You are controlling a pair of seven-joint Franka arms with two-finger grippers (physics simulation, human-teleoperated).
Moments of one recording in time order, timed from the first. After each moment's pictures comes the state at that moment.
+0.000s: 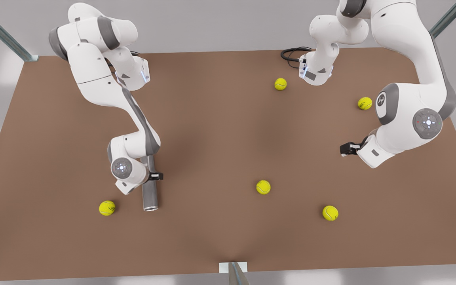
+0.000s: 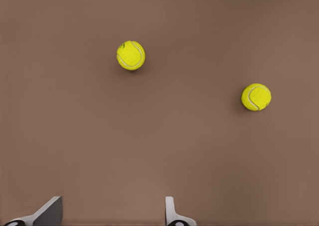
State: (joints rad) left arm -0.22 0.28 0.13 -1.48 -0.06 1.64 0.01; right arm 0.21 0.59 0.05 -1.78 -0.01 2.24 0.27
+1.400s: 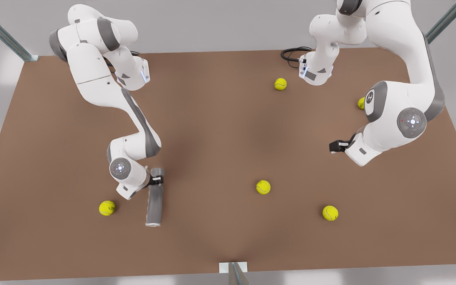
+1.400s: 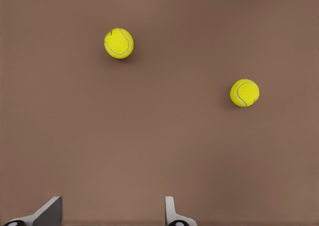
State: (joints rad) left arm -0.27 0.28 0.13 -1.49 -0.08 1.61 -0.09; right arm 0.20 0.60 0.07 -1.70 -0.01 2.25 0.12
